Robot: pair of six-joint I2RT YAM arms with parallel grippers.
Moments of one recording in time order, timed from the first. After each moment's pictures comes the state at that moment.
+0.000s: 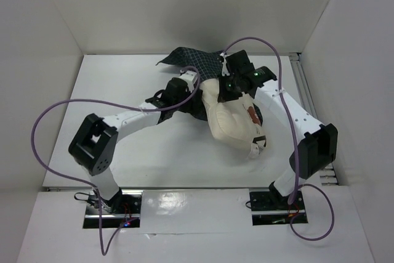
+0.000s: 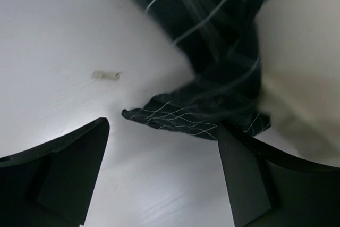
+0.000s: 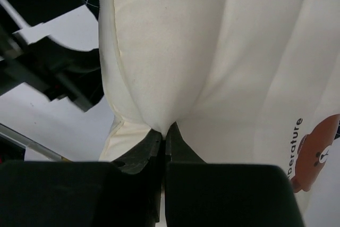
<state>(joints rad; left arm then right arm) -0.62 1.66 1.12 -0.06 -0.12 -0.25 0.48 1.59 1.54 -0.84 -0.10 0.25</state>
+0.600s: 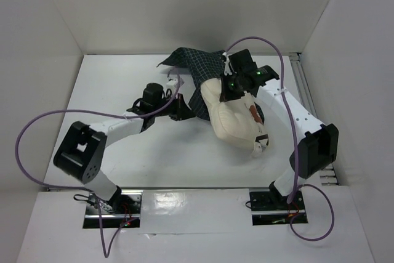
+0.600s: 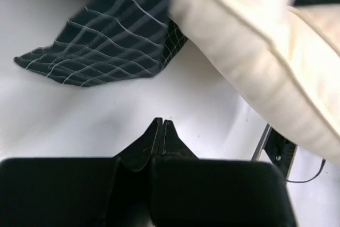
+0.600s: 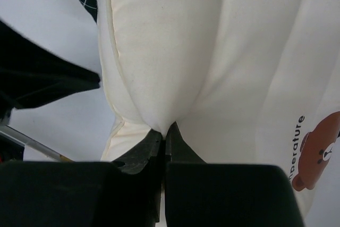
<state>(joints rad) -0.45 1.66 0.92 0.28 0.61 -0.45 0.45 1.59 1.54 -0.85 -0.13 0.23</state>
